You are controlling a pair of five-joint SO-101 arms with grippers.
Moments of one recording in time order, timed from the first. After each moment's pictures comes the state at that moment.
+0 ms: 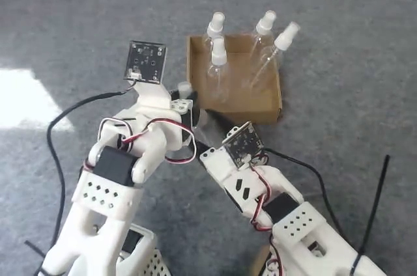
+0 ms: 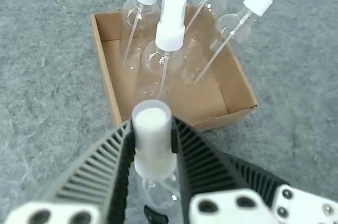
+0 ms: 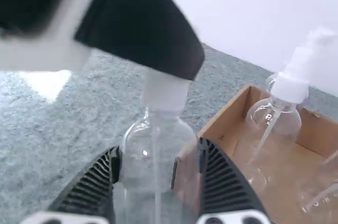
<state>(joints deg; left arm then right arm) 14.9 -48.7 46.3 57.0 17.4 -38.7 -58.4 85.6 -6.7 2.0</state>
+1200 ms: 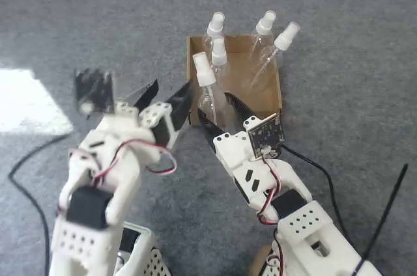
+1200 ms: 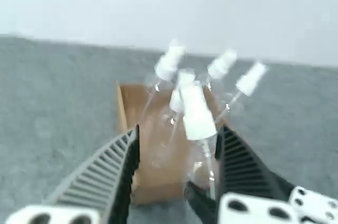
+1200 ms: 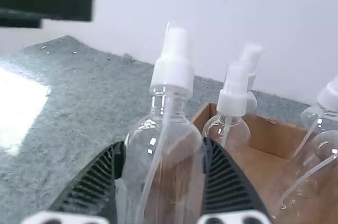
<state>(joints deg) 10.0 -70.3 52.2 53.7 19.7 -33.9 -59.3 85.2 -8.9 -2.2</state>
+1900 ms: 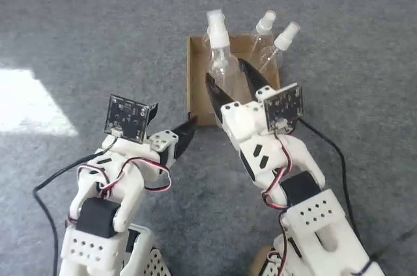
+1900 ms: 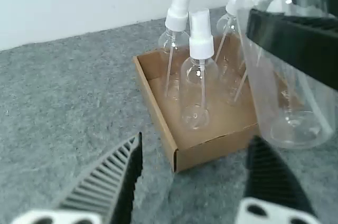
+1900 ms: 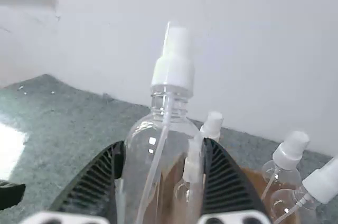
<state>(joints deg) 9.0 -79.9 67.1 54.9 2.3 -29.1 -57.3 64.0 6.2 -2.2</state>
